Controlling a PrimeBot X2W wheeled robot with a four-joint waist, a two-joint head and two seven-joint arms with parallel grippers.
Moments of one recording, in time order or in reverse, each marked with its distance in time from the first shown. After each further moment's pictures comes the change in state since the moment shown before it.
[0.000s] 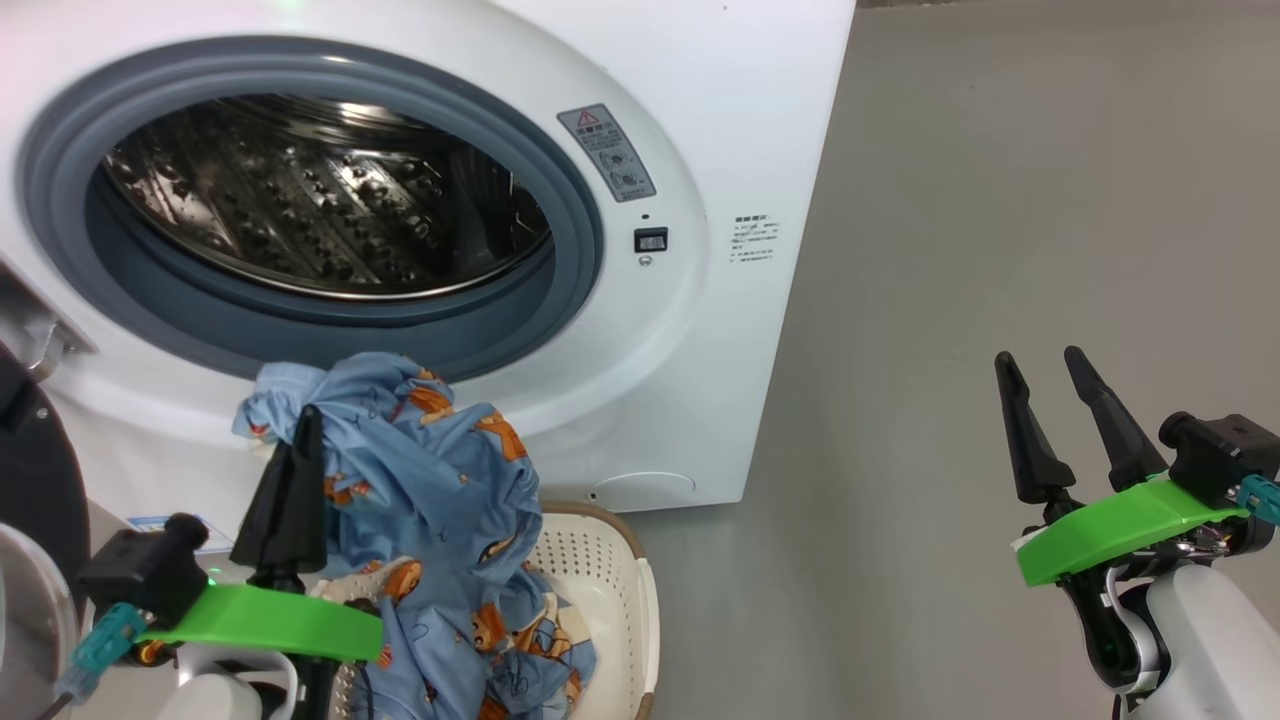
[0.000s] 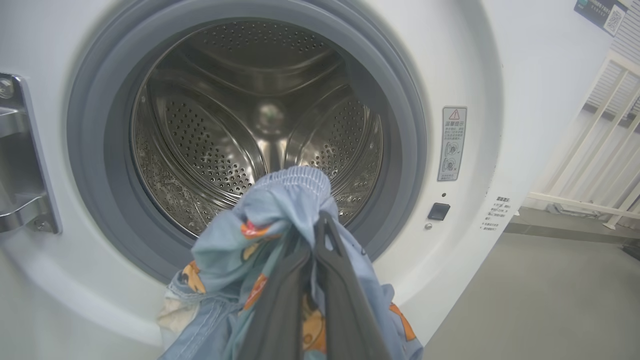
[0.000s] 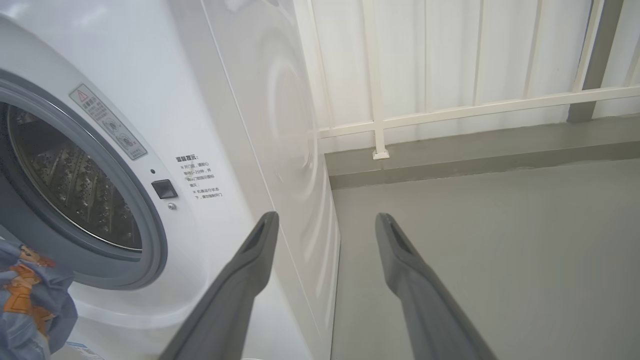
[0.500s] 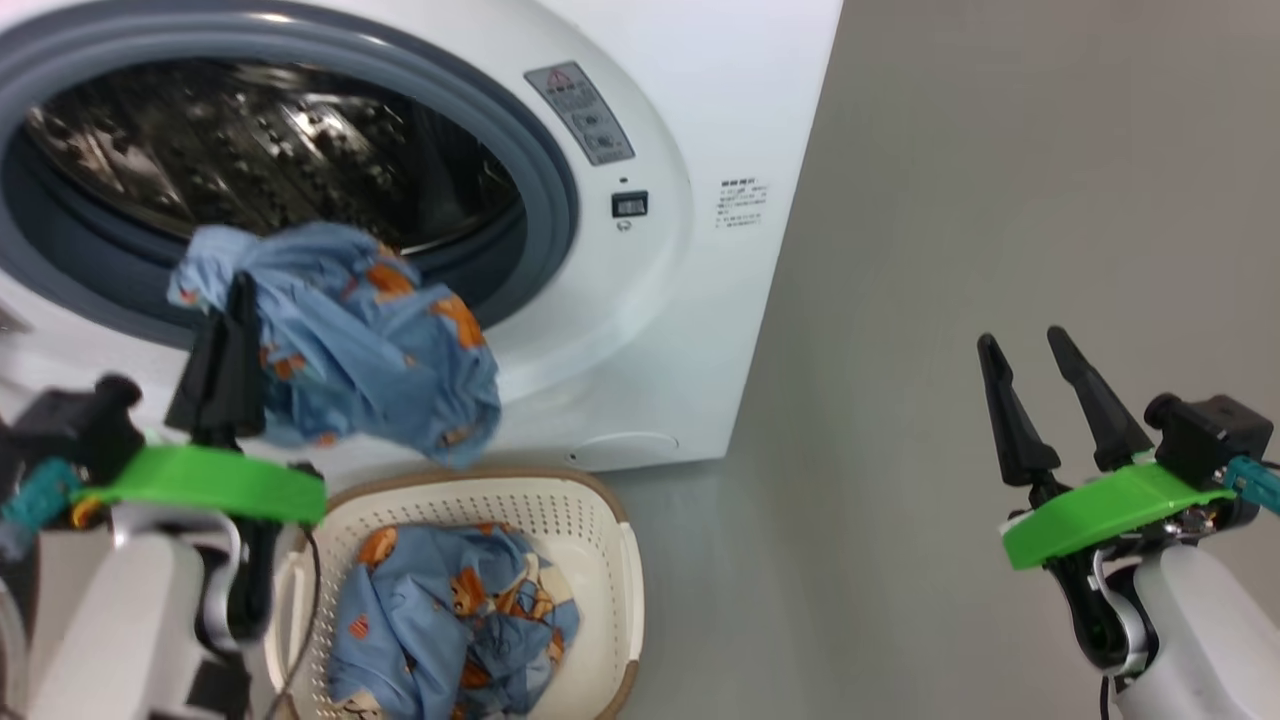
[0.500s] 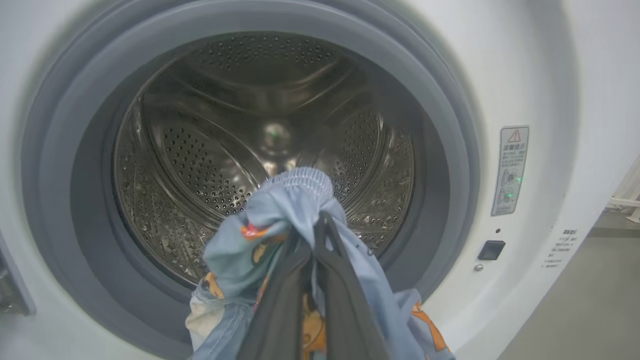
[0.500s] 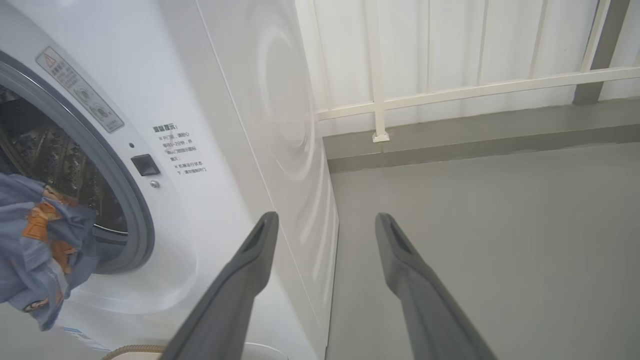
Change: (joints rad) left arm -0.261 0.006 0.059 0.206 0.051 -0.071 0.000; right arm -0.033 0.001 0.030 -0.009 0.000 0.000 0.000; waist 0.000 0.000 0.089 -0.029
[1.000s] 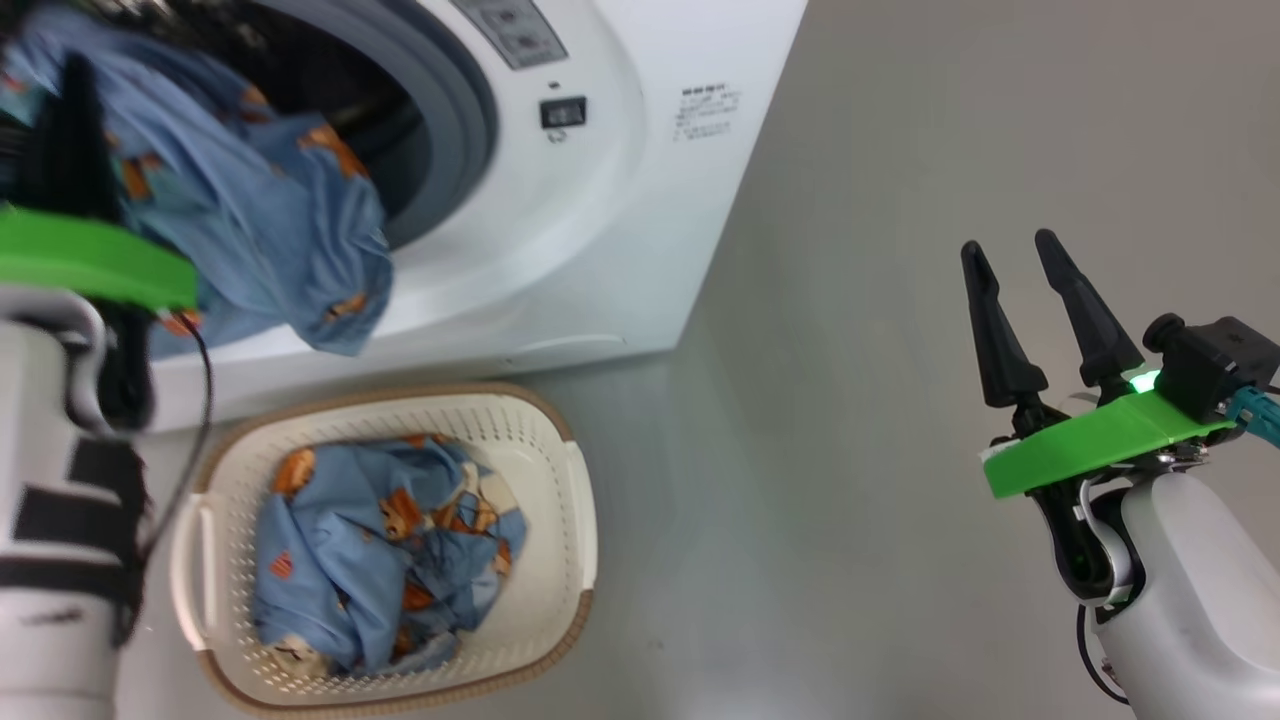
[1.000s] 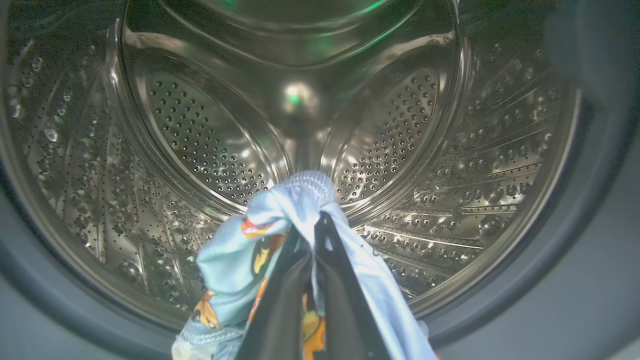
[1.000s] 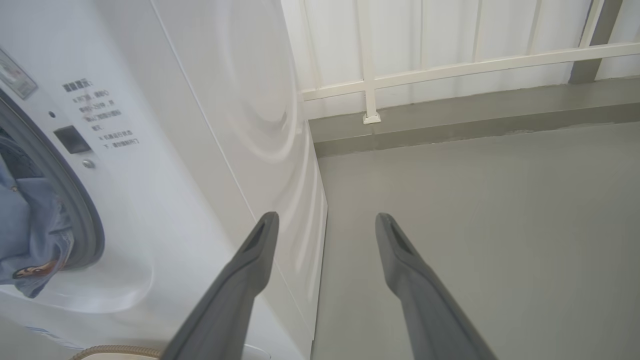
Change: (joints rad) left arm -0.405 0.023 0.062 0.361 -0.007 -0.063 0.000; right arm -0.102 0.023 0.003 -0.048 -0.019 0.000 0.000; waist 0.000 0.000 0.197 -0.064
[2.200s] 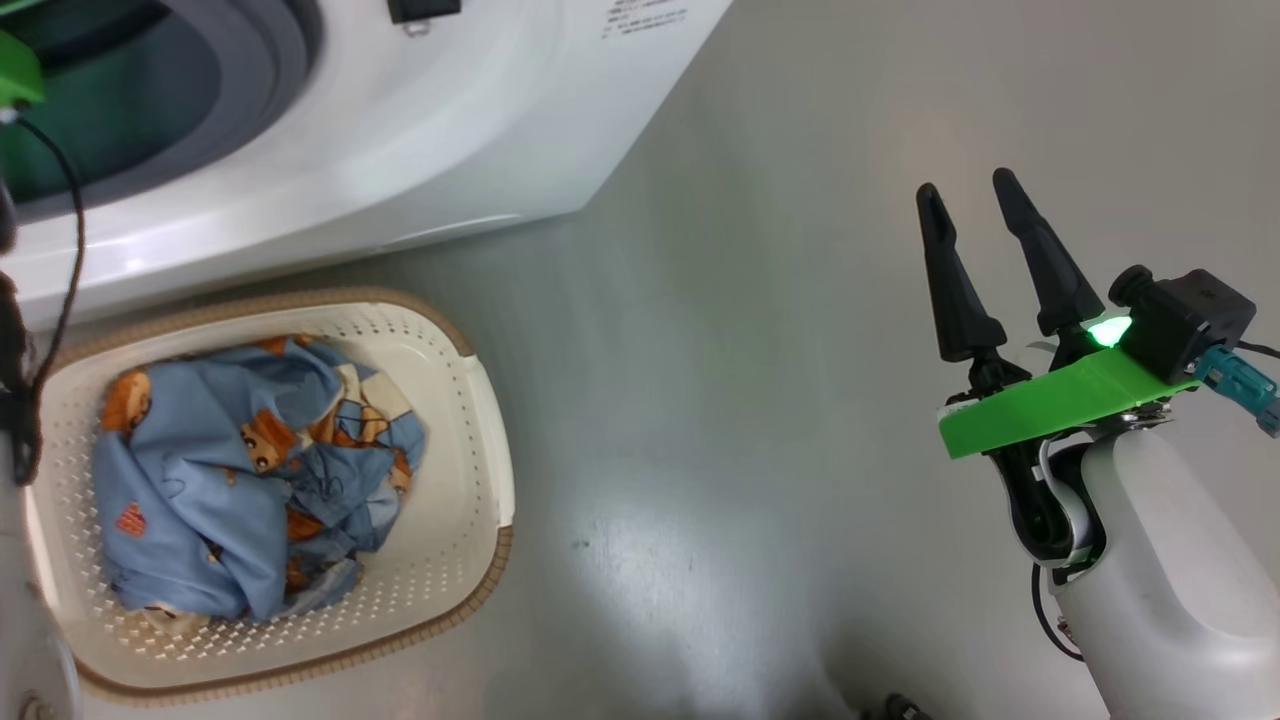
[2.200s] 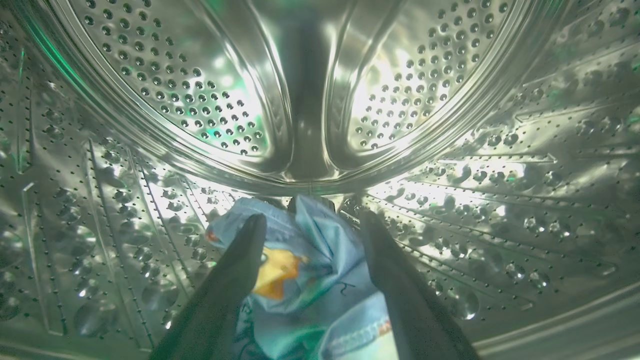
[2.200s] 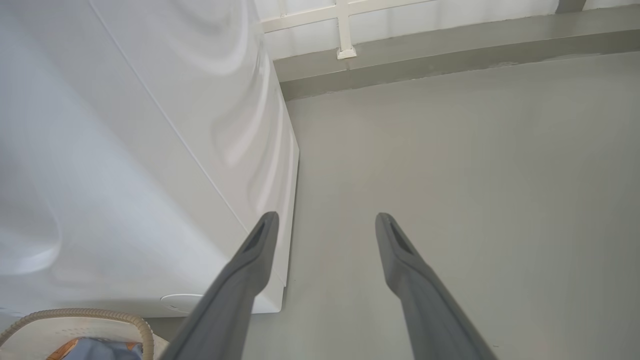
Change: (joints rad) left arm -0.359 0.006 0.141 0.241 0.212 -0.010 0.009; right arm -0.075 0.065 0.014 -0.030 -0.026 0.000 0.000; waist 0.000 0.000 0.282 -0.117
